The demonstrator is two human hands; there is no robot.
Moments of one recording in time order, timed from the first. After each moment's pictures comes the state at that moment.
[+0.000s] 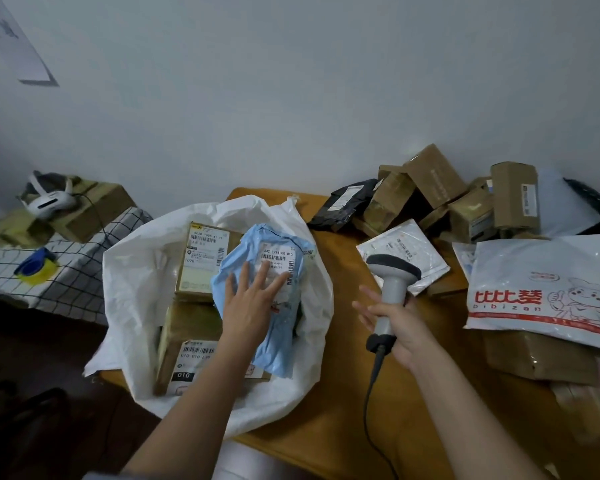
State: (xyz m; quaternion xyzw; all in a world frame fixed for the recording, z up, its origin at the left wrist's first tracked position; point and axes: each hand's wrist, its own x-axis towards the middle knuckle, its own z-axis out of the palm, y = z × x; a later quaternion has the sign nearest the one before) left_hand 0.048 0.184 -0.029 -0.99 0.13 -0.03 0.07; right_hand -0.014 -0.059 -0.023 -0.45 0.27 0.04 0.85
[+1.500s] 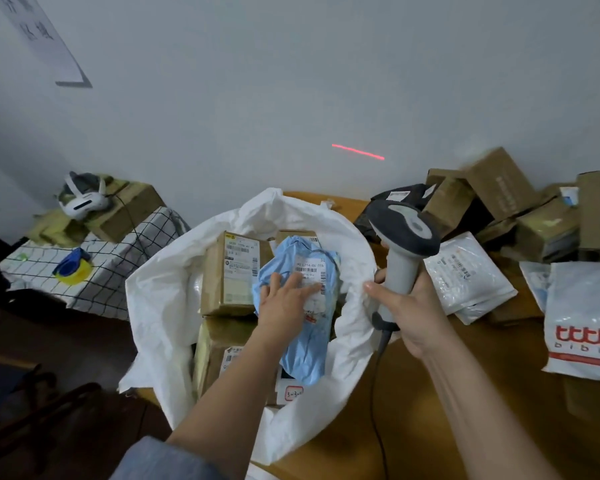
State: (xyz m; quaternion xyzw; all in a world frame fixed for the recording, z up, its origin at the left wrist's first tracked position) left_hand 0.122 0.208 -0.025 -0.99 0.13 0.11 0.00; right_hand 0.058 0.008 0.023 -0.65 0.16 -0.02 0.75
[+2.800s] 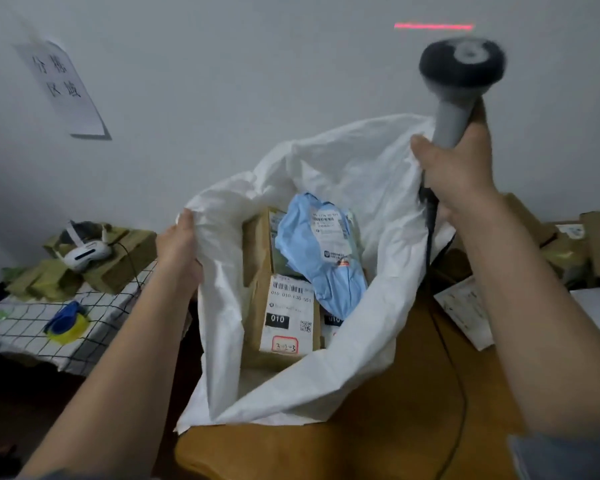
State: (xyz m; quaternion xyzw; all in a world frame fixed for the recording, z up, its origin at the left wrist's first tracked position) left_hand 0.223 0.432 0.150 -0.65 -0.23 -0.13 -0.72; right_hand 0.160 0.102 0.224 -0.72 0.05 -0.38 0.58
